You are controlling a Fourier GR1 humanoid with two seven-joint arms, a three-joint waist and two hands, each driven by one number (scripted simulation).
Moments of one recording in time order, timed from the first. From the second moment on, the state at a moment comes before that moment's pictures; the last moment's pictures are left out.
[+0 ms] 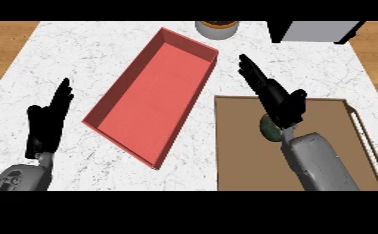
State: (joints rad) left arm -0.12 0.43 -0.12 -1.30 0.17 0.28 0.03; right arm -0.36 -0.20 0.24 -1.35 -0.17 0.06 0.00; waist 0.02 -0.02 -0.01
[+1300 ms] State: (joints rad) left arm -0.10 0.55 -0.07 -1.29 0.02 0.29 0.04; right arm 0.01 -0.57 0.07 -1.28 0.18 -0.07 -0.56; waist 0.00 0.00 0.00
